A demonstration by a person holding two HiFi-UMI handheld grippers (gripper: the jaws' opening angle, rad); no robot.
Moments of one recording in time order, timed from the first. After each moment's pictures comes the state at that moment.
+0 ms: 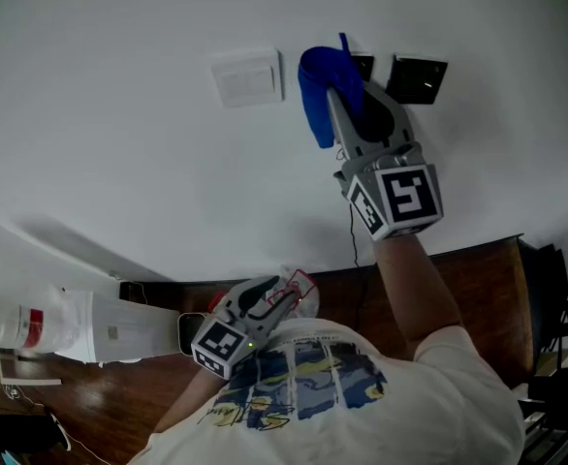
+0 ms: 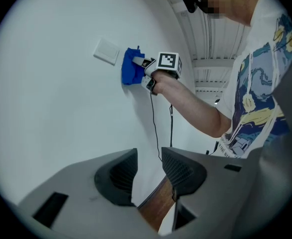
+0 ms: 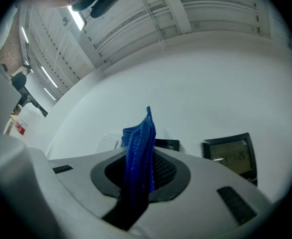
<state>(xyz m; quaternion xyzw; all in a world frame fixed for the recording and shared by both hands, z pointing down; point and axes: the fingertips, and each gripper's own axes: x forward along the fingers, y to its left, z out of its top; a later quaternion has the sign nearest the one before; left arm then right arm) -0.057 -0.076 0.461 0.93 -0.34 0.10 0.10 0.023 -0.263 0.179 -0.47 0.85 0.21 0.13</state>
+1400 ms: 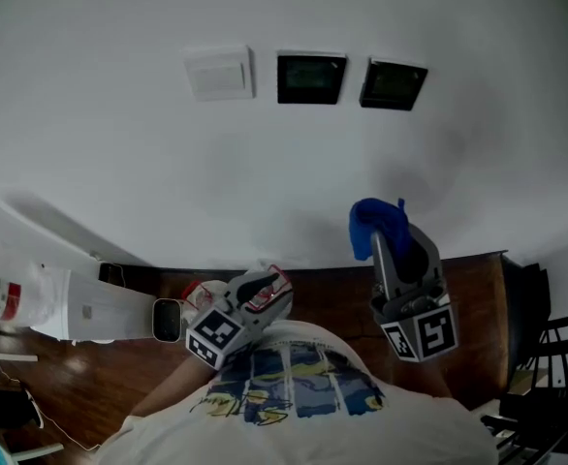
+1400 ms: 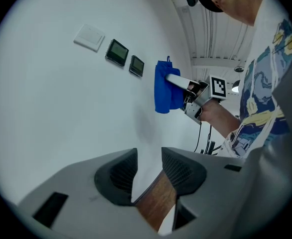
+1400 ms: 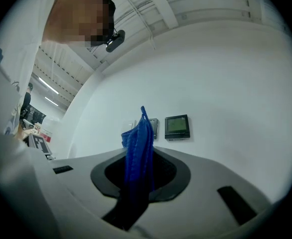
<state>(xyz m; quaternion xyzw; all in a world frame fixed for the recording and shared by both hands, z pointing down) 0.015 -0.075 0.466 0.93 -0.32 0.11 0.12 0.138 -0.127 0.281 -0.46 0.88 0.12 0.09</state>
